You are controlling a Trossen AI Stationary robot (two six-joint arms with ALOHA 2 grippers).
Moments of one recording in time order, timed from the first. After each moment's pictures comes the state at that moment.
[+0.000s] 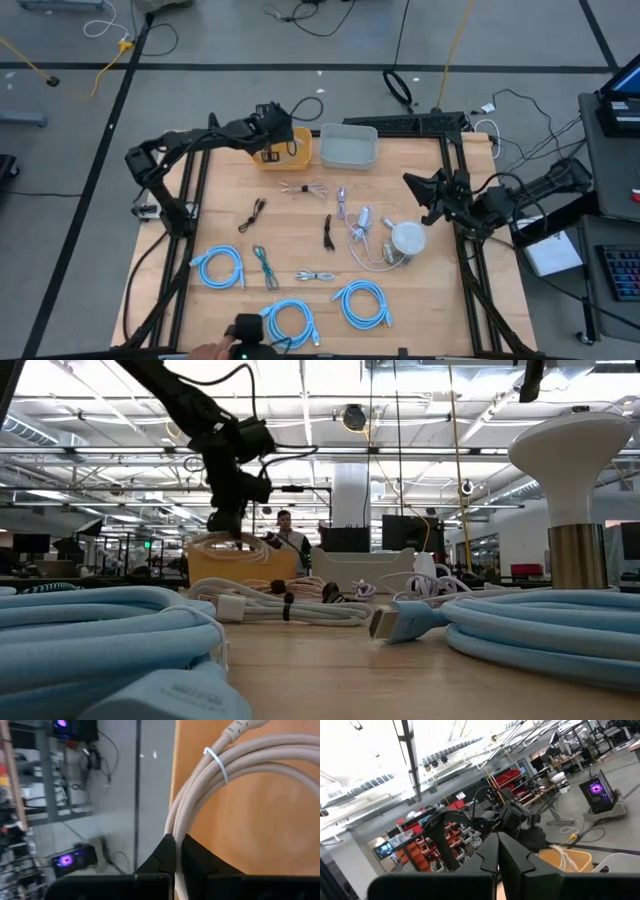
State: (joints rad) left arm 0.65 1.69 1.14 -0.39 -0.50 0.77; right arm 0.40 0.70 0.45 0.66 0.89 0.26
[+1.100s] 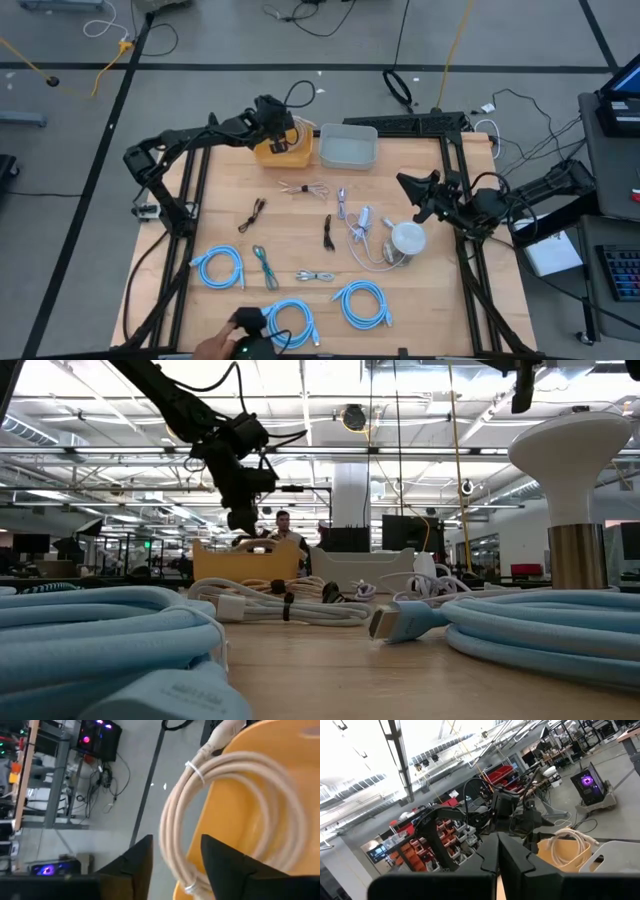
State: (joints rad) left arm 0.69 1.69 1.12 -0.17 -0.41 0.70; right arm 0.36 0.77 0.45 0.66 0.89 0.35
